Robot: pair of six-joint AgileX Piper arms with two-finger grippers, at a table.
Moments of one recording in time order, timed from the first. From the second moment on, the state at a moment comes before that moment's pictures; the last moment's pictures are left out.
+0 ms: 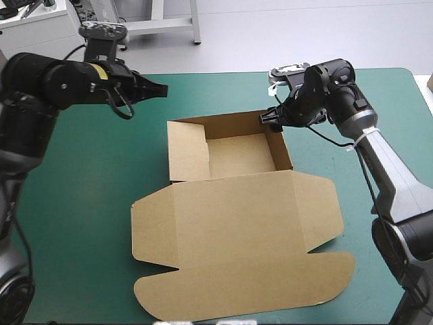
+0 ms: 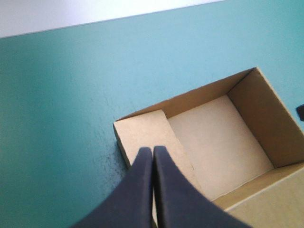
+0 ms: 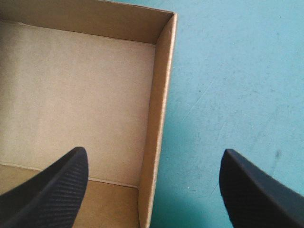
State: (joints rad) left arm -0.39 1.54 -2.03 -0.05 1.26 -0.13; right arm 0.37 1.82 -1.92 0.00 1.25 0.05
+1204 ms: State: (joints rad) left arm -0.39 0.53 -1.05 0.02 1.26 -0.20; right arm 0.35 2.08 -1.92 0.06 1.24 0.02
